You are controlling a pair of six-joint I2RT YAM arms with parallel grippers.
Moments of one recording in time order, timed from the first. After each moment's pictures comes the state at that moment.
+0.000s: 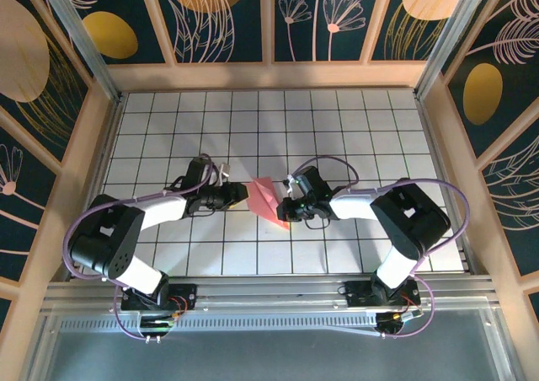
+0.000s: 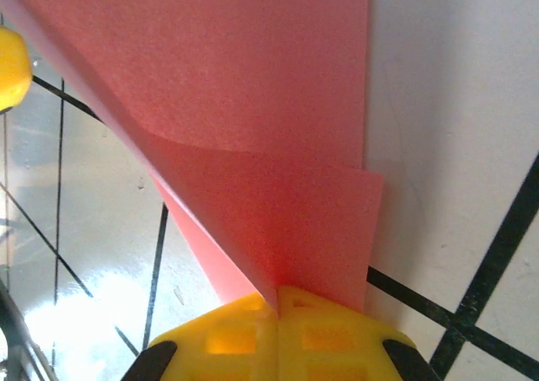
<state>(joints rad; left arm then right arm) -0.44 1.55 0.62 0.11 0.57 -0.83 0.70 1.67 0.69 0.04 -0.47 0.58</state>
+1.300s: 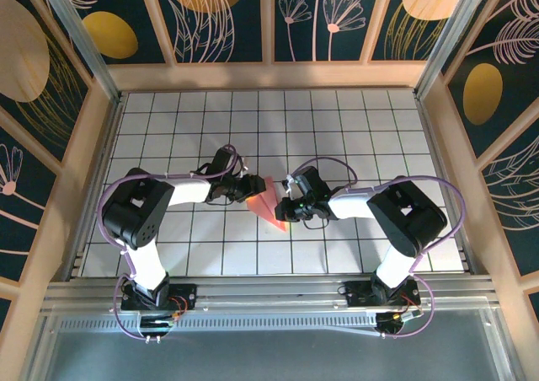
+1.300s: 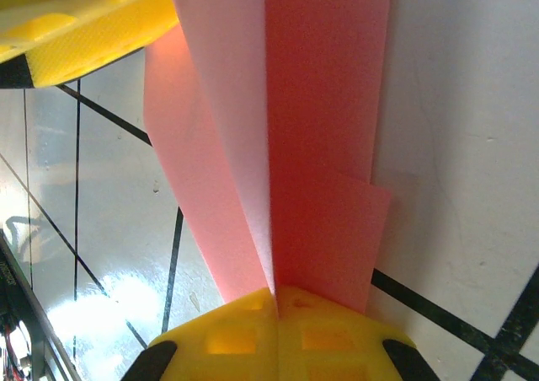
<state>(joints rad) -0.52 1.81 0.86 0.05 0.48 -0.83 0.70 1.70 0.69 0.07 -0.50 0.61</state>
